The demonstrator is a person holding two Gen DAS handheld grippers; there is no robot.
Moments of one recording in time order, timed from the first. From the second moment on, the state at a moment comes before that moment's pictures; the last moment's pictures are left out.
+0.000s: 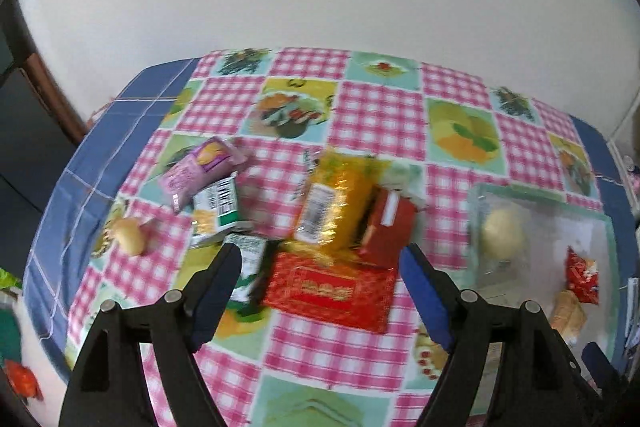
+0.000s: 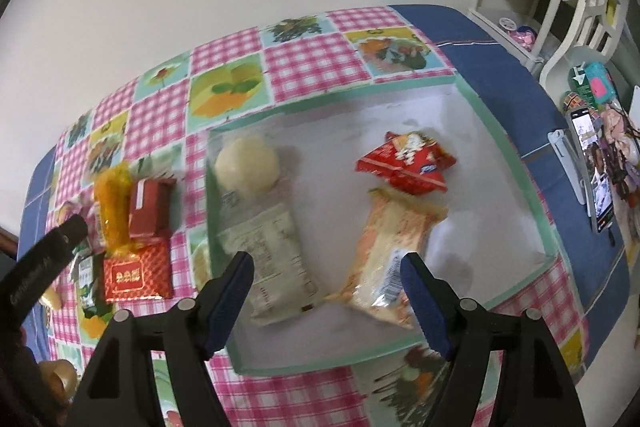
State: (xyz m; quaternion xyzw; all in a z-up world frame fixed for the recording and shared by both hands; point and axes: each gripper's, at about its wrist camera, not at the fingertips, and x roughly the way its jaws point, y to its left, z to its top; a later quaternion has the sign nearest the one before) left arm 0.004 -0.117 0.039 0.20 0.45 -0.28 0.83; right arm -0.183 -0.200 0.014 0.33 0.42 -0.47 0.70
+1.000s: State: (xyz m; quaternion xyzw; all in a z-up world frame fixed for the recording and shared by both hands) left arm 0.129 -0.019 0.014 0.13 0.50 -0.18 0.84; right arm -0.067 -0.152 -0.010 0.32 0.42 -0.35 0.77
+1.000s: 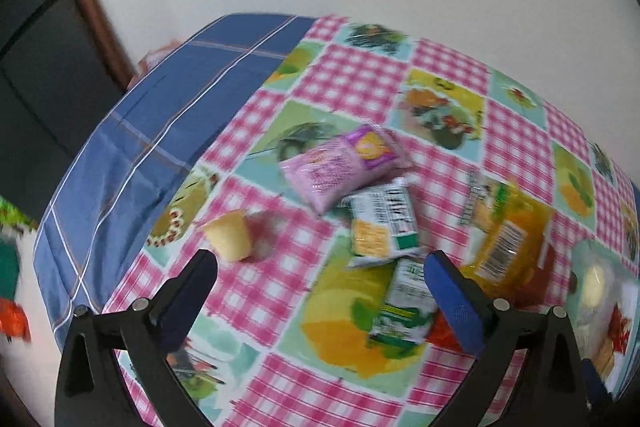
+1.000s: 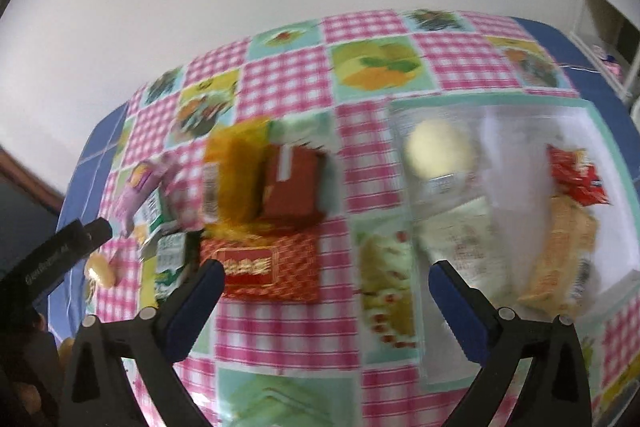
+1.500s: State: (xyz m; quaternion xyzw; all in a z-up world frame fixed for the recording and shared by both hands) left arm 0.152 -0.003 -0.011 0.12 0.54 -0.17 0.81; right arm -0.019 -0.158 -0.056 0.31 0.49 -0.29 0.76
